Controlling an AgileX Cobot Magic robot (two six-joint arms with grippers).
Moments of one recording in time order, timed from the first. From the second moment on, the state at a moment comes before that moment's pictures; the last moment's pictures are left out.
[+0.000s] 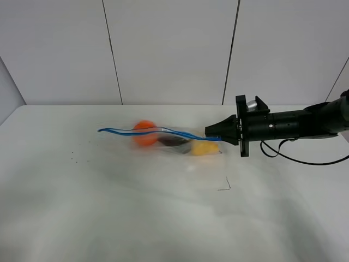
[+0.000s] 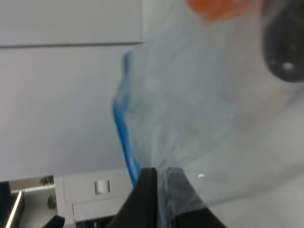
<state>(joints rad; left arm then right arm) 0.00 -0.01 -0.50 0.01 1.05 0.06 0.01 2.04 -1.04 1.56 1.20 -0.88</state>
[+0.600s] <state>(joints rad) 0.00 -0.01 -0.50 0.01 1.05 0.06 0.02 2.04 -1.04 1.57 1.20 -0.88</state>
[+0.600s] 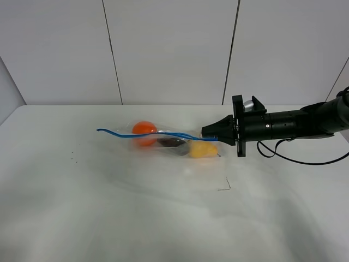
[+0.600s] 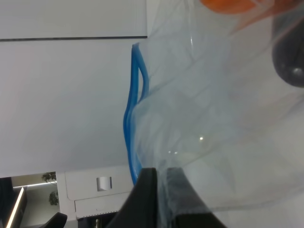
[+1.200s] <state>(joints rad) 0.00 0.26 -0.77 -0.01 1.04 0.04 0.02 2.04 -1.04 1.57 1.20 -0.88</state>
